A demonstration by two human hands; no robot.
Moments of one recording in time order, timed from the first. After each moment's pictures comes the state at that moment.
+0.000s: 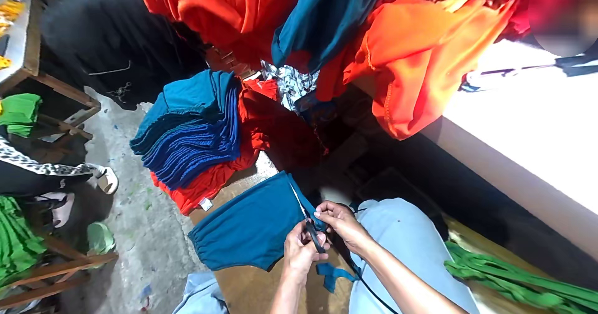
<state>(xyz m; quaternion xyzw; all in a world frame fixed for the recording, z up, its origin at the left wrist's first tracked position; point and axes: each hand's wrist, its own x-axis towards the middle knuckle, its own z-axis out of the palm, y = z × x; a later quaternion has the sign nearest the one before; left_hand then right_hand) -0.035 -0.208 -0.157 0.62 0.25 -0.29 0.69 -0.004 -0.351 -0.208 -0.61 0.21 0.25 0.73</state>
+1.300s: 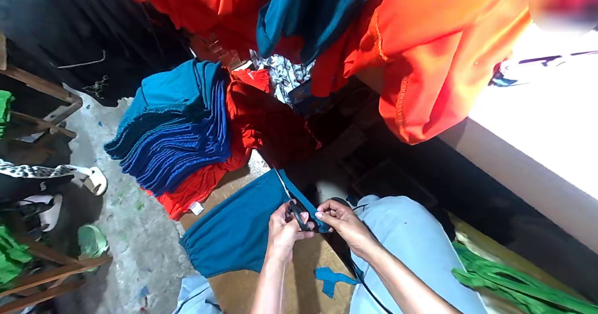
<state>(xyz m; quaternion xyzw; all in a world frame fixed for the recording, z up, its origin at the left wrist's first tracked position) 0.020 -0.202 -0.154 0.63 0.28 -0.27 0.67 -0.004 -0.359 -0.203 -0.61 0.21 0.22 0.73</state>
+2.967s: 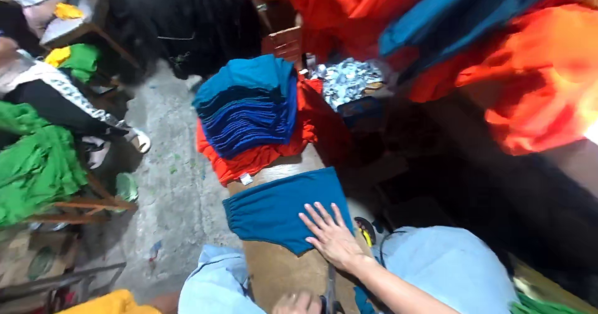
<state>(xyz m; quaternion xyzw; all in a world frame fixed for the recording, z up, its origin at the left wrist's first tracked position) -0.176 -0.113 -0.131 0.95 -0.15 -0.18 0.20 -0.026 -0.269 -0.228 -0.91 -0.34 0.16 0.20</state>
